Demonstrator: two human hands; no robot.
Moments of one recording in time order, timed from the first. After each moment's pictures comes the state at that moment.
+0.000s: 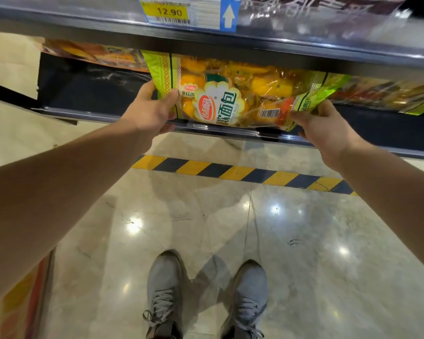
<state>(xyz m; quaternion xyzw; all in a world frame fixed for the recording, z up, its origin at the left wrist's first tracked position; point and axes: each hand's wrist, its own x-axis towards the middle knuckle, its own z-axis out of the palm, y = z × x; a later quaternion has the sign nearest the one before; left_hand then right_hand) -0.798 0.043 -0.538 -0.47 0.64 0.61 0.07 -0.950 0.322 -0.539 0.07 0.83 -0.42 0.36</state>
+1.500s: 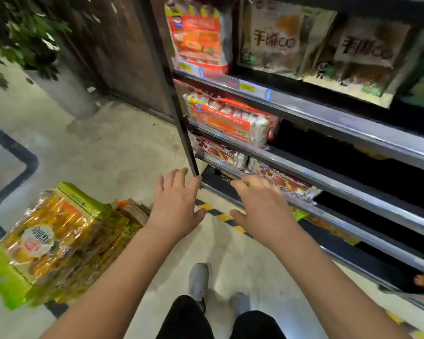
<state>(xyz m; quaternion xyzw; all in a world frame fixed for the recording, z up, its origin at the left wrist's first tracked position) -0.505 0.155 0.095 -0.40 0.92 0.04 0.06 -0.665 0.272 0.105 -0.58 0.80 -0.06 0.15</state>
